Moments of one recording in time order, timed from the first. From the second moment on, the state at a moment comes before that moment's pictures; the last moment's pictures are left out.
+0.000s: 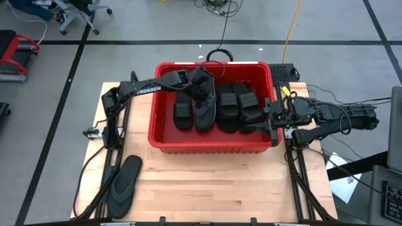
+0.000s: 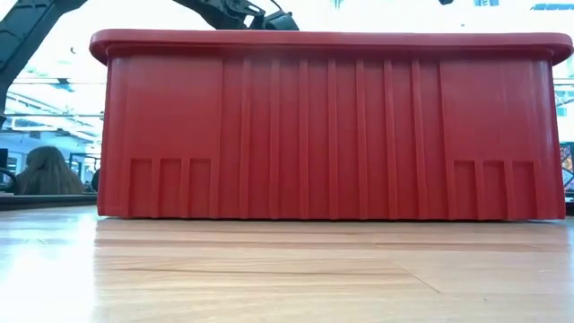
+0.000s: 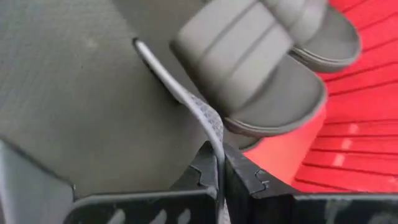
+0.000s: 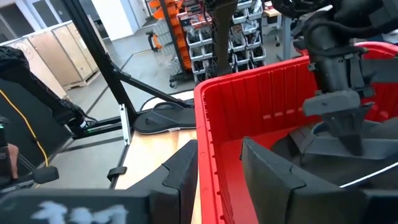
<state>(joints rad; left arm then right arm) 0.42 1.94 1.73 -0.70 0.25 -0.51 0.12 0.79 1.02 -0.38 0.08 0.30</state>
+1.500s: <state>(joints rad) 0.43 1.99 1.62 -0.57 0.21 -0.32 0.12 0.79 1.02 -0.37 0.08 0.24</state>
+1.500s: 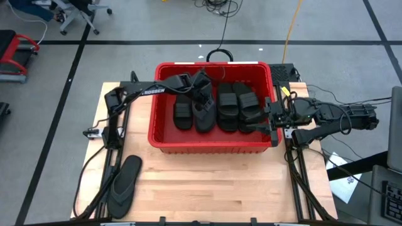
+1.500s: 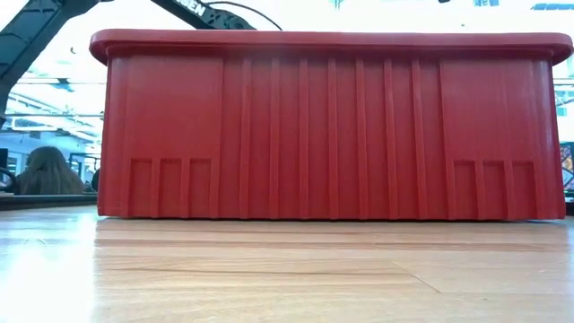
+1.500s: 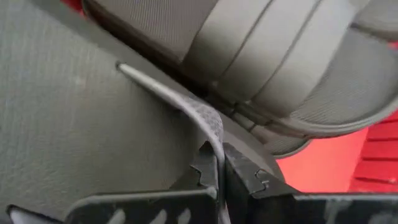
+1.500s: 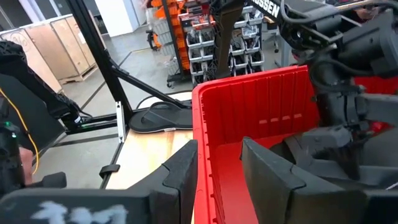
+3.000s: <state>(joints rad) 0.40 2.02 1.68 -0.51 0.23 -0.24 0.12 0.79 1.02 -0.38 0.08 0.20</state>
